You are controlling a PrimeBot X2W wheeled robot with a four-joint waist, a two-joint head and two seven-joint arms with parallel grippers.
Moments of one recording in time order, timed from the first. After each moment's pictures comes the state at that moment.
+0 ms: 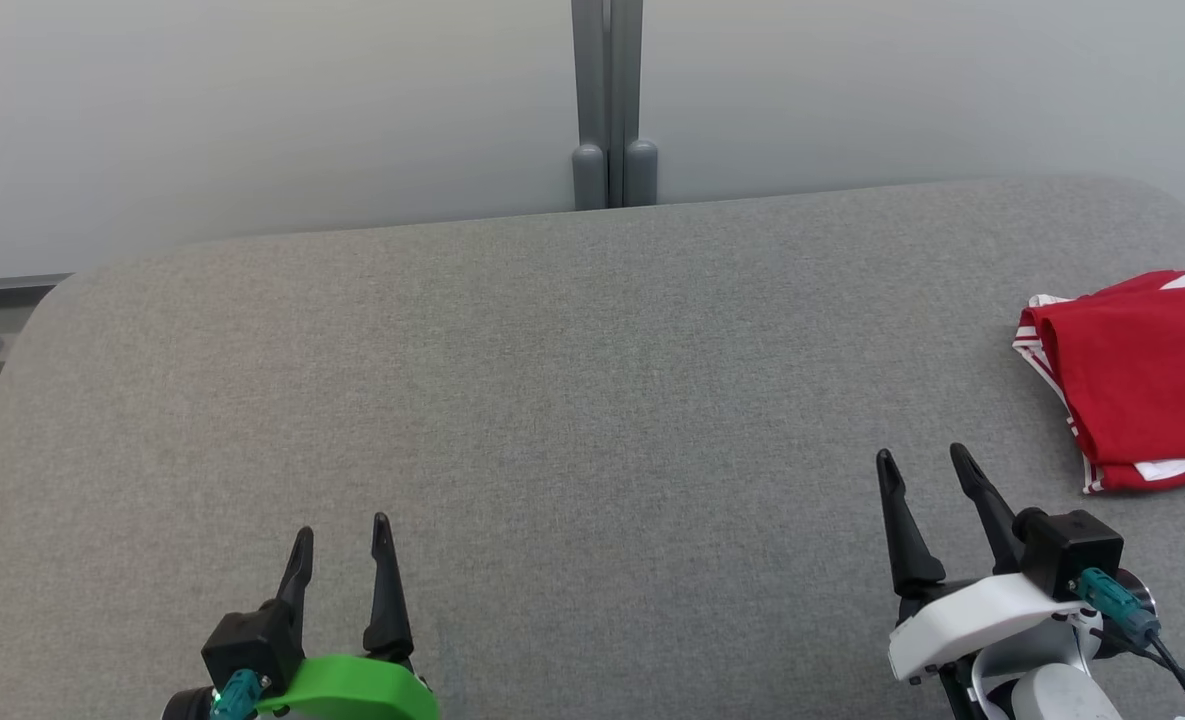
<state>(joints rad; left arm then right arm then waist) 0.01 0.05 -0.21 0.25 -0.36 0.11 -0.26 -0.03 -0.05 0.06 0.20 0.19 0.13 -0.20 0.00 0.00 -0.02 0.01</state>
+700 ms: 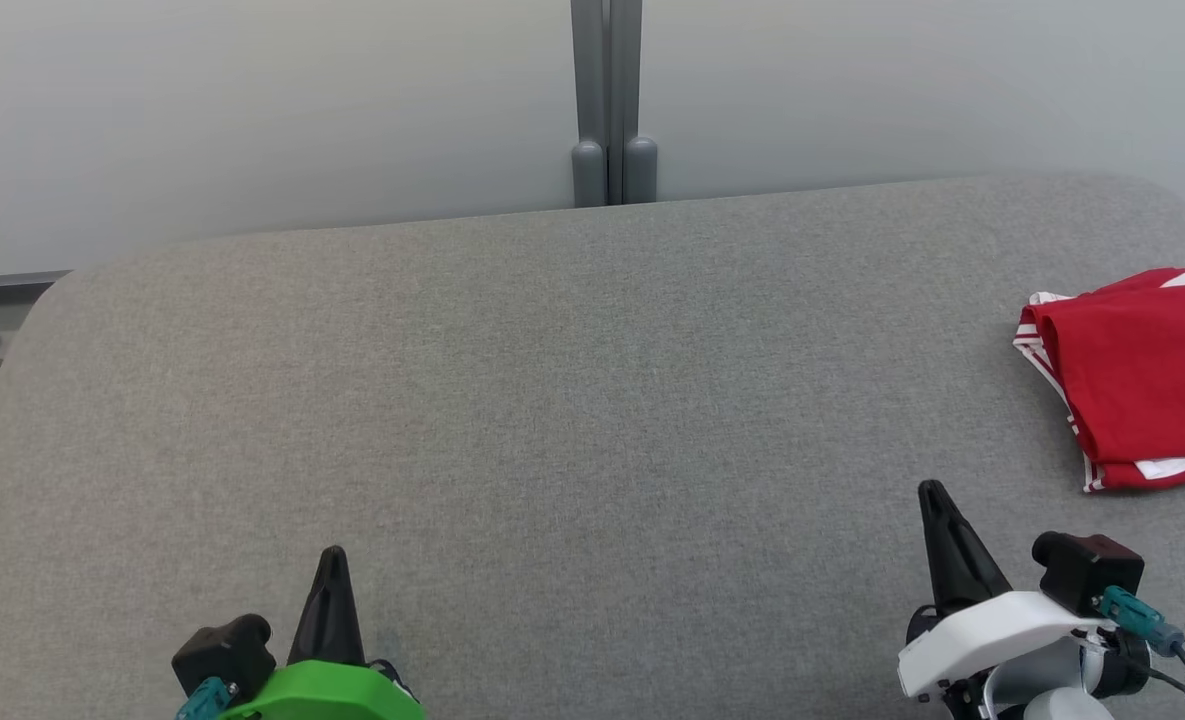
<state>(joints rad) 0.02 0.05 -0.19 0.28 -0.49 0.09 -0.22 0.00 -0.05 0.05 0.24 0.33 0.13 -0.18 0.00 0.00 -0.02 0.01</state>
